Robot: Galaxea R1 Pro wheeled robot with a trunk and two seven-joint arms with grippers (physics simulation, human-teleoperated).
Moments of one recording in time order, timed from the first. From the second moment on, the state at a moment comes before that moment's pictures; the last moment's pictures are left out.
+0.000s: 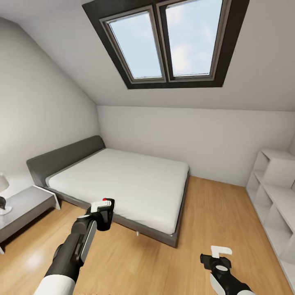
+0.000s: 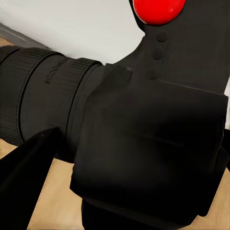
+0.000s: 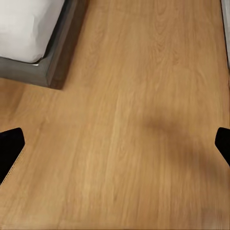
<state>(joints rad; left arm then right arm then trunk) -0.49 -0.09 0.08 -1.13 0.01 0.67 0.13 -0.53 -0.05 -0.02 -0.25 -0.03 -0.06 -0.25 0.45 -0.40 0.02</state>
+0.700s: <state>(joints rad) -0.49 -0.09 0.08 -1.13 0.01 0.67 0.13 -0.53 -0.05 -0.02 -0.25 -0.03 -0.06 -0.25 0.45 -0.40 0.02</state>
